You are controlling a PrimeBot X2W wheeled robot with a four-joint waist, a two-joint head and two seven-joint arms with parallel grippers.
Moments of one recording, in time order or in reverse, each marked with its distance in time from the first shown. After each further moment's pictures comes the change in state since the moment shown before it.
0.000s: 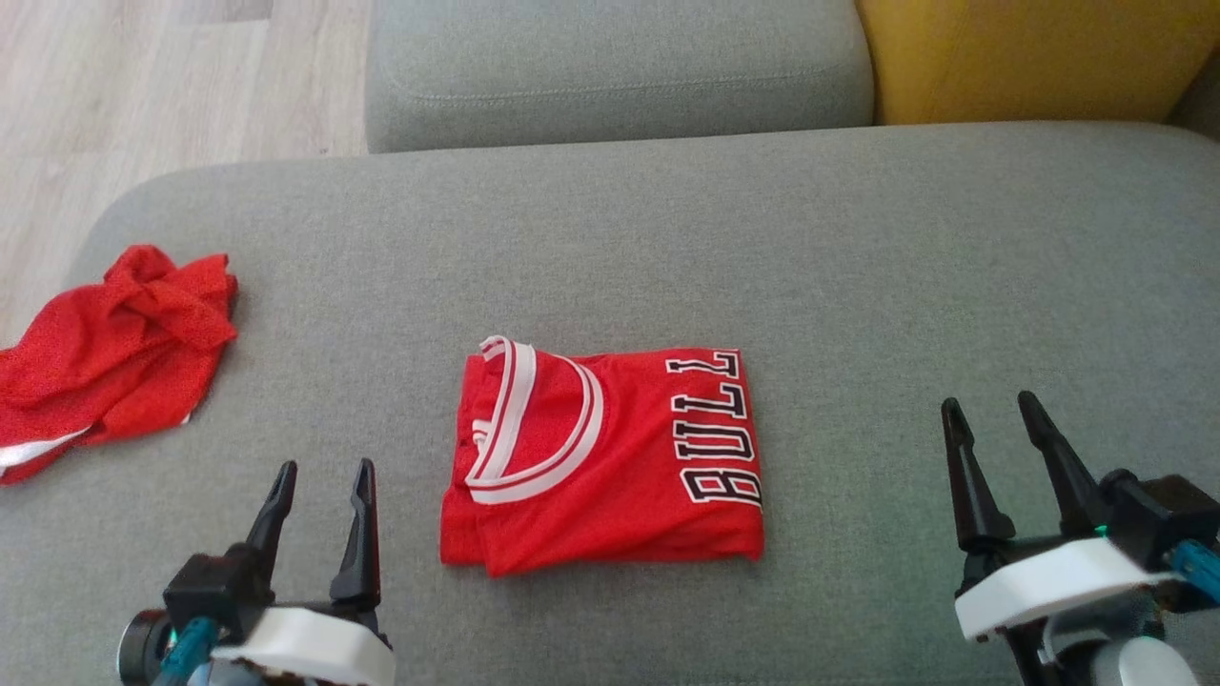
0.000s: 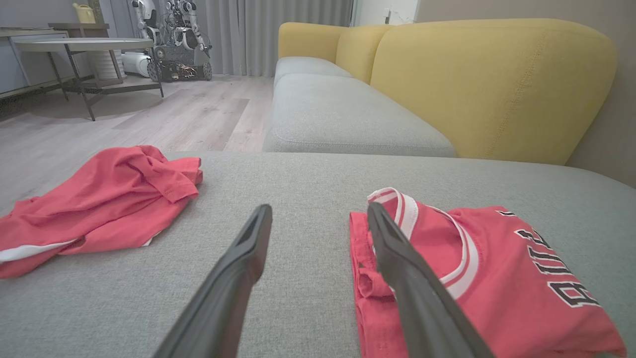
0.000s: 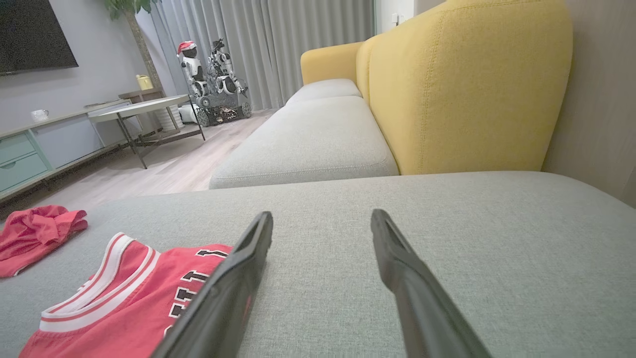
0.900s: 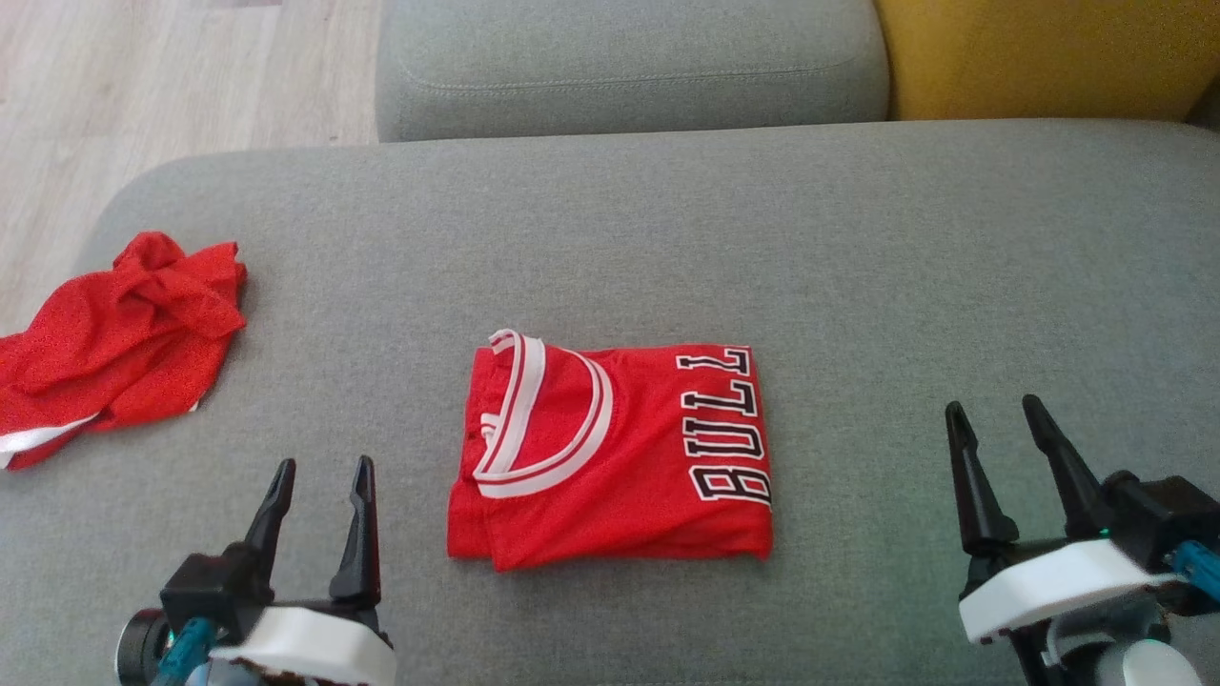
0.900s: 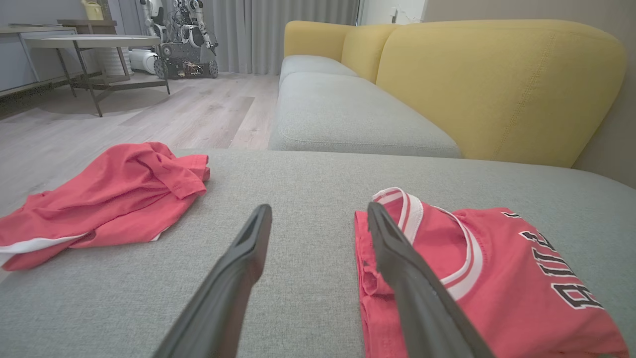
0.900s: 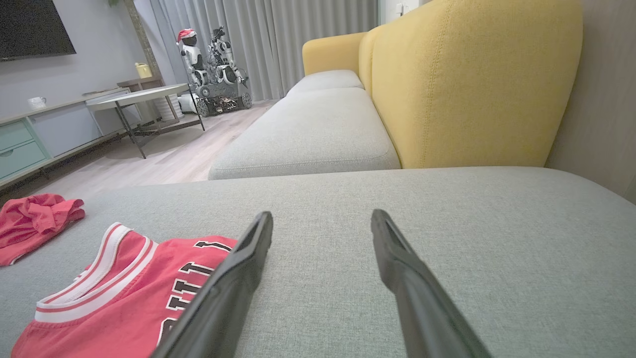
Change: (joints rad) left arm 0.012 0.011 -0.012 -0.035 -0.014 0.025 0.012; right arm 0.011 0.003 -0.009 -0.011 -0.017 0.000 0.015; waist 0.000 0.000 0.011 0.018
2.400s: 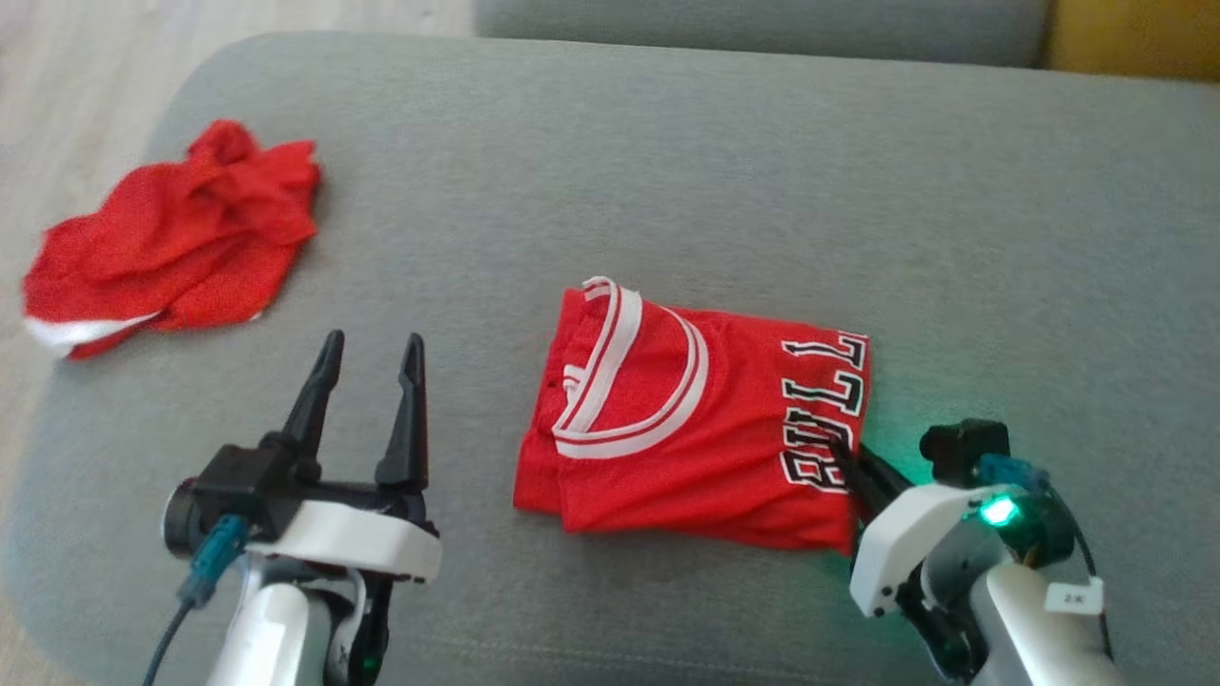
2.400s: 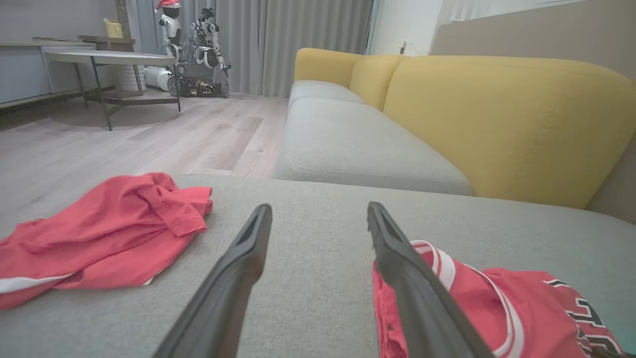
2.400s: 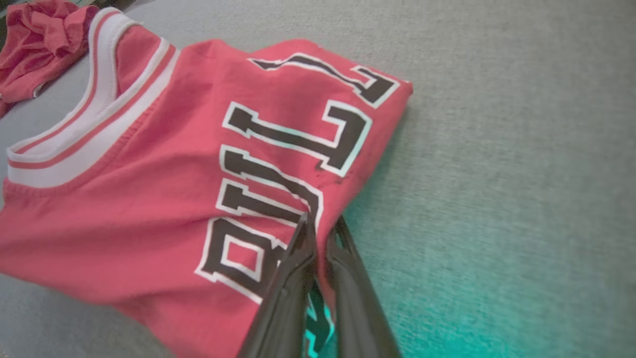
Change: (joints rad) left arm -0.211 -0.058 -0.044 0.053 0.012 -0.054 -0.045; right arm -0.281 -0.023 0.221 0.510 0.064 0.000 0.121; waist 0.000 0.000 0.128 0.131
